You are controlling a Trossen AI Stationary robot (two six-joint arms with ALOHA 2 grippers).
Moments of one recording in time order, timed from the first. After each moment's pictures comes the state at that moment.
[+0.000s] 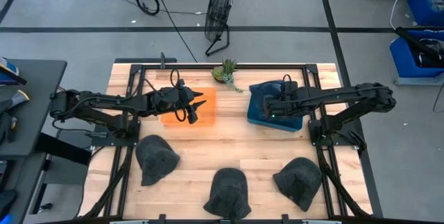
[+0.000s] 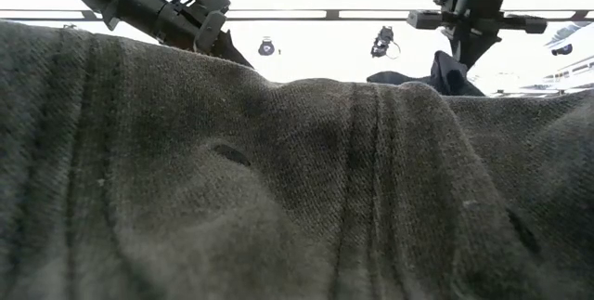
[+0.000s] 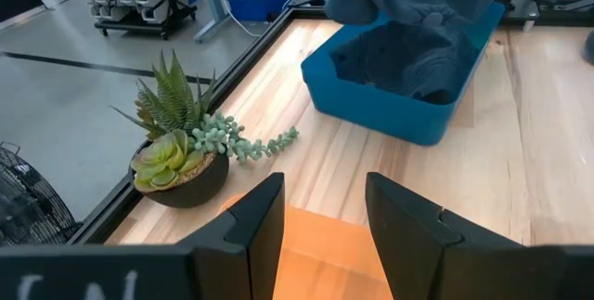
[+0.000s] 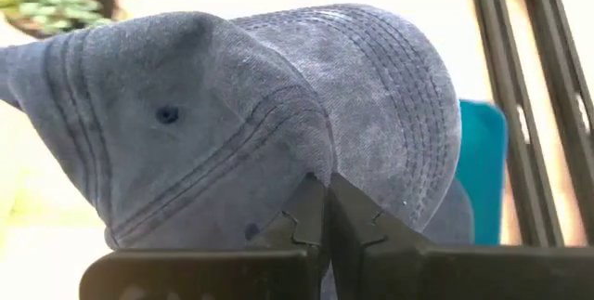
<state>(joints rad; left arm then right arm) 0.17 1.21 0.59 0.26 -0.28 0.05 0.03 1.34 1.14 -1.33 0.61 1.61</state>
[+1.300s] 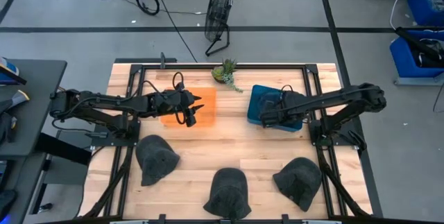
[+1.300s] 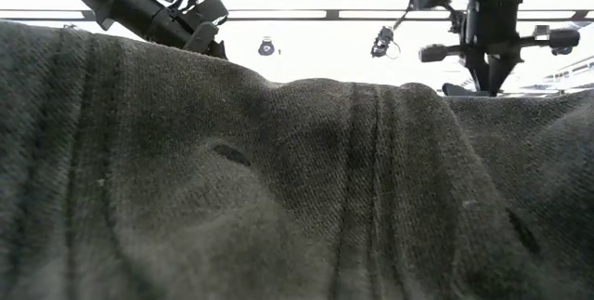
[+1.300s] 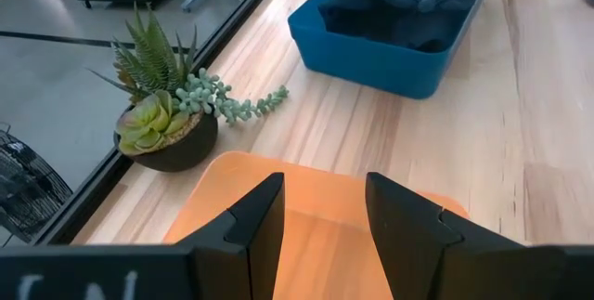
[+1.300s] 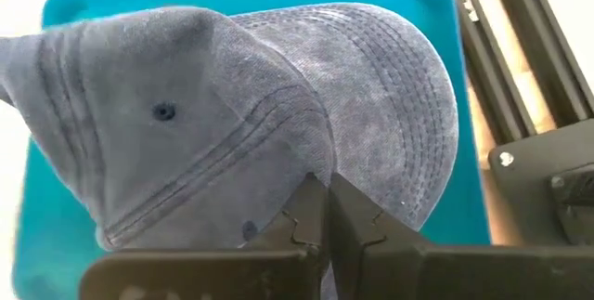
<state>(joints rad) 0.15 1.21 0.59 0.15 -0.28 0.05 0.06 1.45 1.06 -1.39 0.47 1.96</state>
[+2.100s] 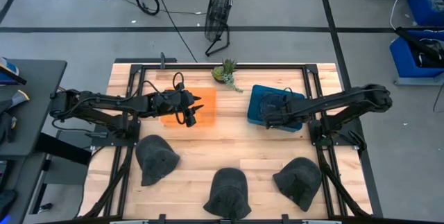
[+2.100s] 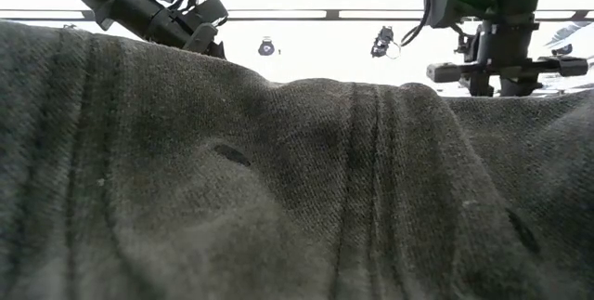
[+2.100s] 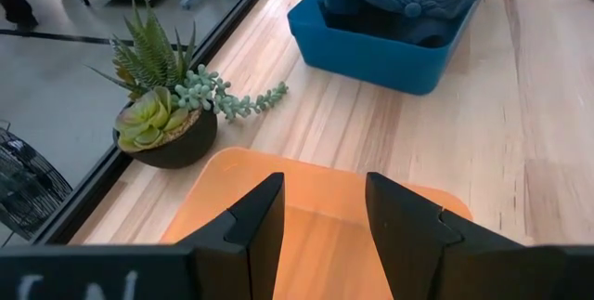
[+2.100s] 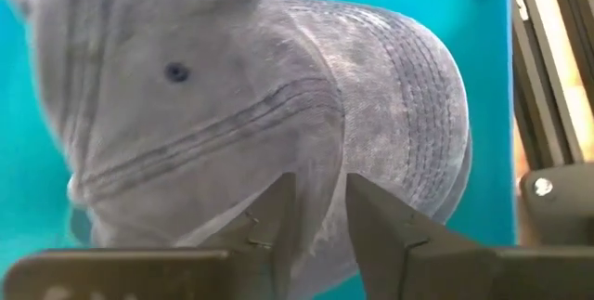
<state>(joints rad) 0.15 1.21 0.59 0.14 -0.28 0.05 0.06 1.37 0.89 -1.20 0.47 1.80</state>
